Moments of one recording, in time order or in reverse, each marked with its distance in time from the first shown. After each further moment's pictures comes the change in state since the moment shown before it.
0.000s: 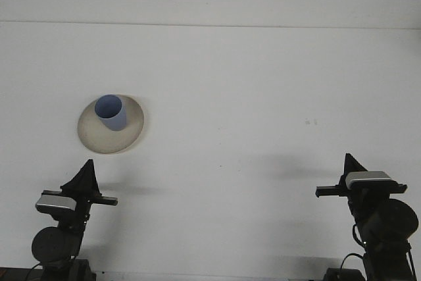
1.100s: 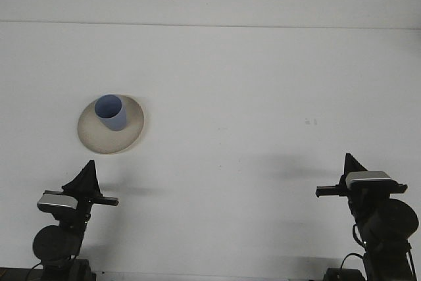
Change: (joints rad) left arm 0.000 0.001 0.001 -0.024 0.000 0.000; right arm 0.000 0.000 0.000 0.000 0.000 0.000
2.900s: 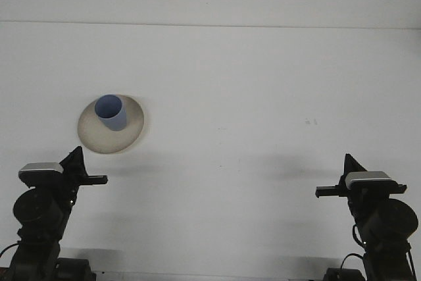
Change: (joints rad) left arm 0.002 0.422 0.495 -0.393 -0.094 -0.065; right arm 0.000 0.000 0.000 -0.007 0.000 0.000
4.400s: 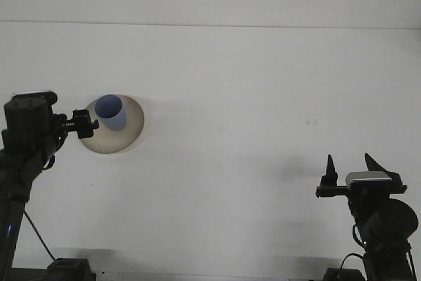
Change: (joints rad) left arm 0.041 0.616 0.723 -0.521 -0.052 0.008; right arm 0.000 0.000 0.000 0.000 0.002 0.000
